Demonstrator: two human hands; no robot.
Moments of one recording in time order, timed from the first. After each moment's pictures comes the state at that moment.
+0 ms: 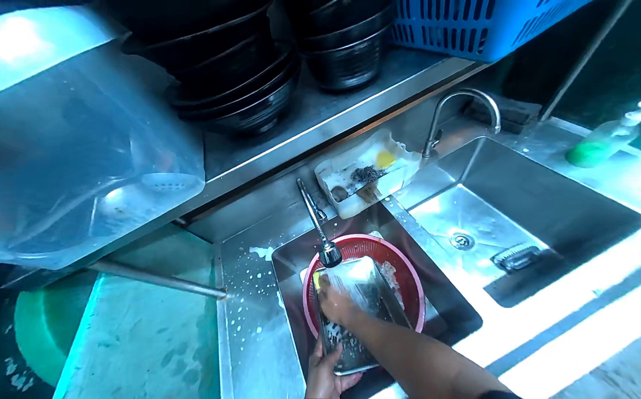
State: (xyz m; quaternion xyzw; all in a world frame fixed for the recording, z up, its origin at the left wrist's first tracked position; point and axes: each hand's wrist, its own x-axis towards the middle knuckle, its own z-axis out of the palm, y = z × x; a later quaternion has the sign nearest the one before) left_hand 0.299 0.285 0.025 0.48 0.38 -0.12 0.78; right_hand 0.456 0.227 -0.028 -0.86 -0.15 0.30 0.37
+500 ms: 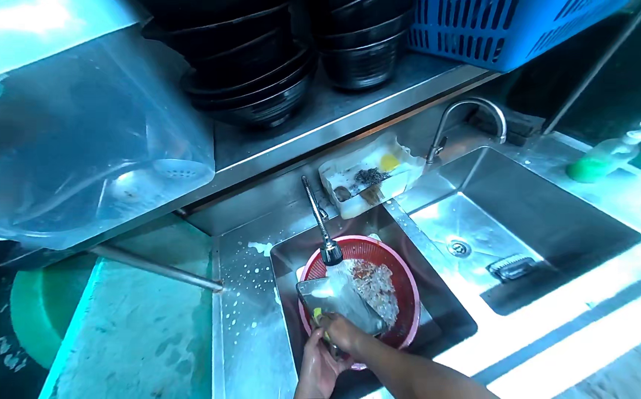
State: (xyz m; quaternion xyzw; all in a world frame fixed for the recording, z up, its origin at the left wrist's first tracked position) left_hand 0.321 0.298 -0.031 0.35 0.43 -0.12 0.83; right_hand 0.396 0.210 -0.043 -0.72 -0.05 0.46 0.52
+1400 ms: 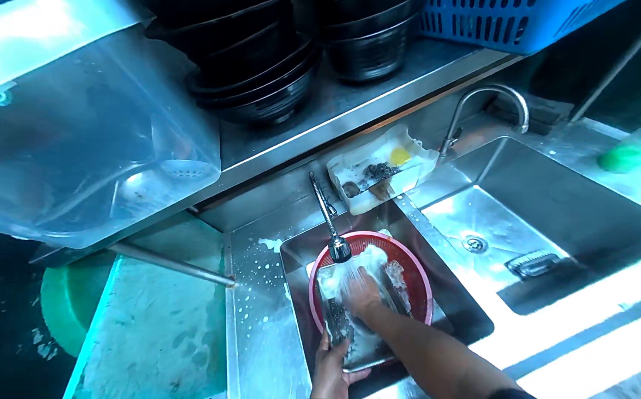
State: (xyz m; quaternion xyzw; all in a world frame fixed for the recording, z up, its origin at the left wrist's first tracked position) left_hand 0.303 0.280 0.020 0.46 0.43 -0.10 0.77; right_hand 0.458 0.198 -0.036 -0.93 -0.17 0.27 0.17
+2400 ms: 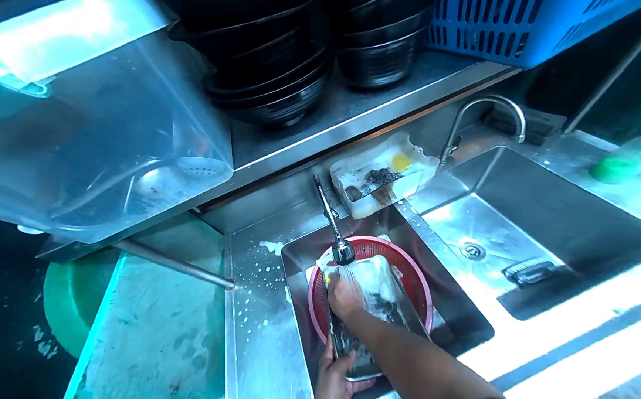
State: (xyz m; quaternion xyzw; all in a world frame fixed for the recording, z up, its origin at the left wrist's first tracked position) left_hand 0.285 0.284 0.022 0.46 0.33 -0.11 0.82; right_hand 0.454 0.241 -0.015 -0.93 -0.07 0.26 0.26
